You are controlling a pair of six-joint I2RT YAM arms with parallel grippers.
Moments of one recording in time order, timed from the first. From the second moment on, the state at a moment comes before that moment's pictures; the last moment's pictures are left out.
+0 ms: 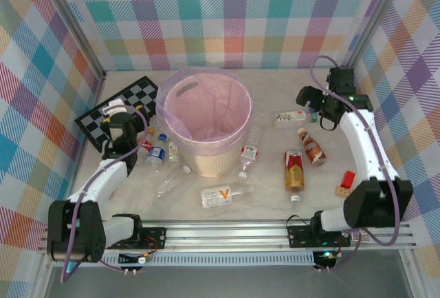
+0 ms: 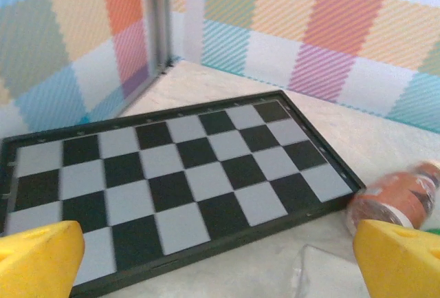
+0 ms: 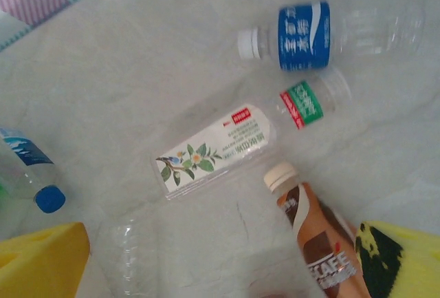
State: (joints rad) left arm -0.02 1.15 0.63 0.17 -0.40 -0.25; right arm -0.01 1.45 1.38 -0.85 -0.06 0.46
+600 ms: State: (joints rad) left arm -0.03 1.17 1.54 -0.84 0.06 -0.45; right arm -0.07 1.71 1.48 -1.04 -0.05 0.67
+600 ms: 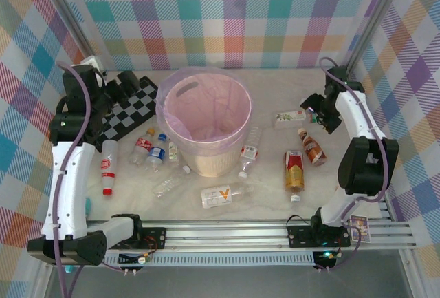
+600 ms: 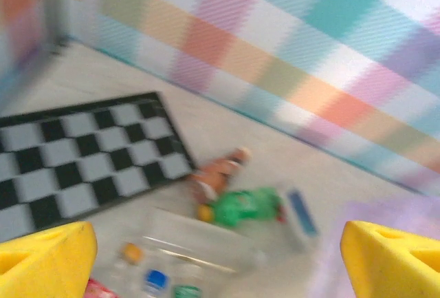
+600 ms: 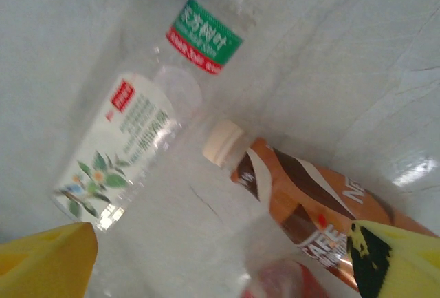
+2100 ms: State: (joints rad) left arm -0.31 1.20 1.23 -0.69 0.24 -0.73; right arm -0.07 1.57 1.34 -1.11 -0.10 0.32
